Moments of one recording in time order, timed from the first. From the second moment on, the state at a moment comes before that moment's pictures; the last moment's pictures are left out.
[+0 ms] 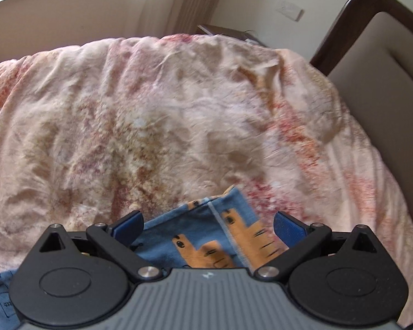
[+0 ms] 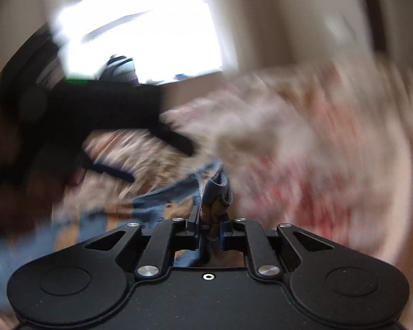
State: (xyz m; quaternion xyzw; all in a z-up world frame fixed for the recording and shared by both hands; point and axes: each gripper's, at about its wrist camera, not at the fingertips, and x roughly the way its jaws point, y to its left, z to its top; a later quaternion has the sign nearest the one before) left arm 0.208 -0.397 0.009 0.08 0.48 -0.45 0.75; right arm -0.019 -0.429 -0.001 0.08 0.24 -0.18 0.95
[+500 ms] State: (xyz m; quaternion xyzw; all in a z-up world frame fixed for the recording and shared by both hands) left arm 0.206 -0.379 -0.002 0.06 0.51 -0.43 0.74; right arm -0.004 -0.360 -0.018 -0.16 0.27 -0.10 0.95
